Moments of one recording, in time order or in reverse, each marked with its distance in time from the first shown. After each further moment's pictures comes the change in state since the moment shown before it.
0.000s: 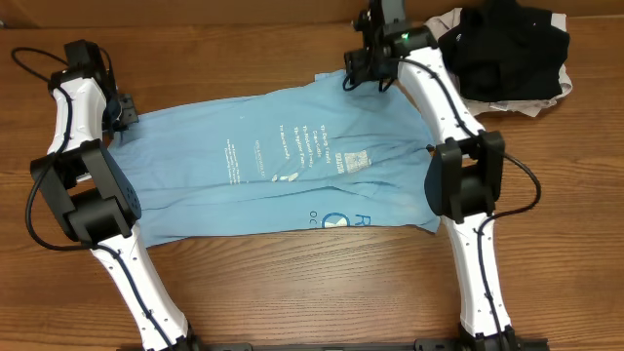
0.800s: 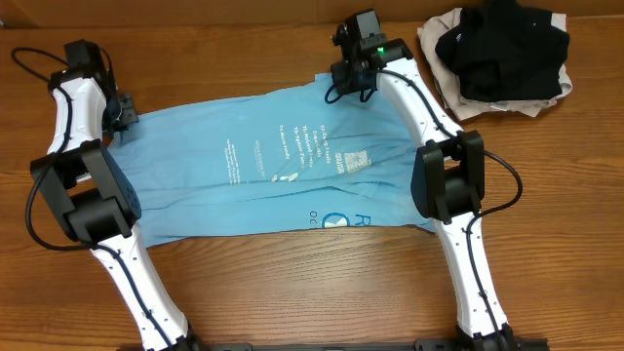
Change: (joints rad) left arm 0.000 0.000 0.001 -0.002 0.000 0.000; right arm 0.063 0.051 -0.003 0.053 0.005 0.013
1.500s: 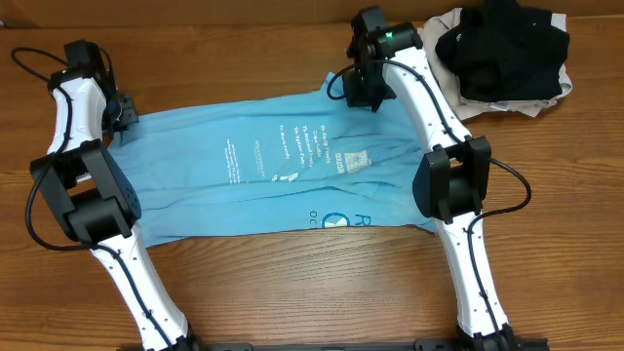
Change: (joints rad) left arm 0.000 0.000 0.000 -0.005 0.000 0.000; right arm -0.006 -0.003 0.167 -0.507 -0.018 0.123
